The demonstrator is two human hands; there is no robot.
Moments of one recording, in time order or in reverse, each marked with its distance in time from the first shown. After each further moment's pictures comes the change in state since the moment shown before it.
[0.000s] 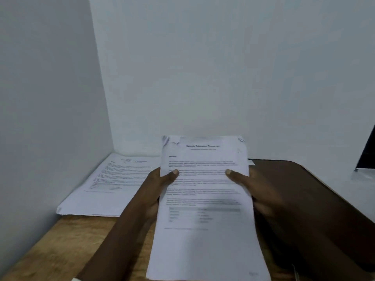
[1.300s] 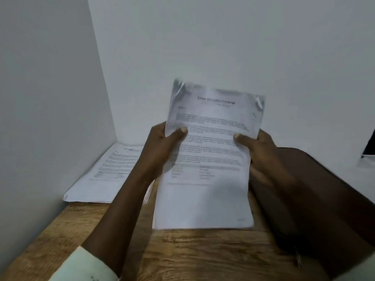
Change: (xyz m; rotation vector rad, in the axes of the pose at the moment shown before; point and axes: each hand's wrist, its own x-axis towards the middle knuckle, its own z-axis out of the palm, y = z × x) left_hand -0.001 0.070 0.044 0.449 0.159 0.370; right_hand 0.012 -0.039 0.031 0.015 0.194 -0.243
